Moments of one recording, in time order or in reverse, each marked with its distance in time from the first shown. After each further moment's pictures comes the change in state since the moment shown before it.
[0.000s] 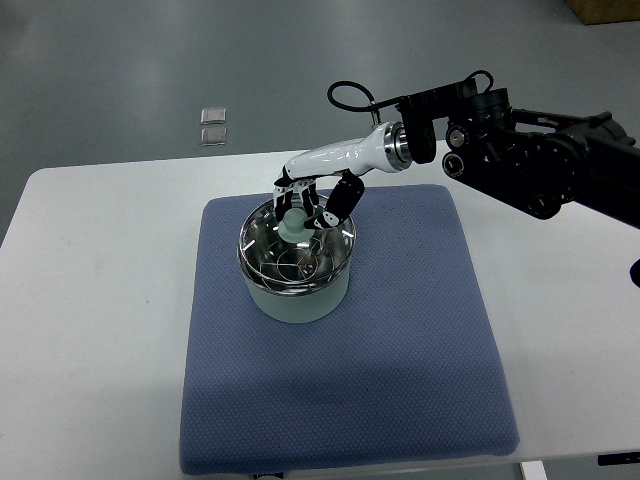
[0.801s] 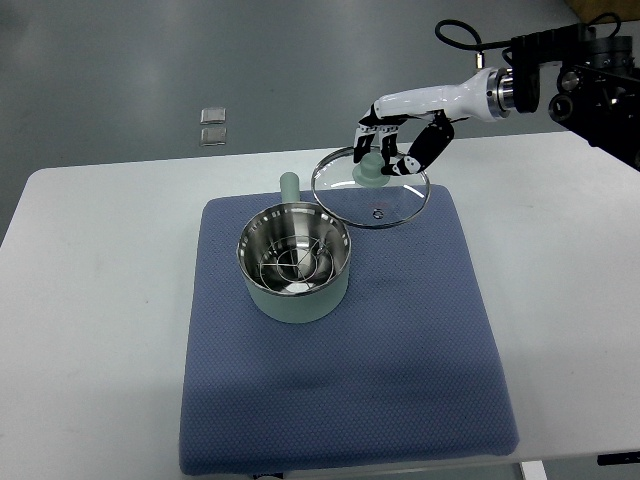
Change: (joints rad) left arm -0.002 0.000 0.000 -0.004 0.000 0.000 0.000; right arm -0.019 -0.271 0.064 0.015 0.059 0.067 0.058
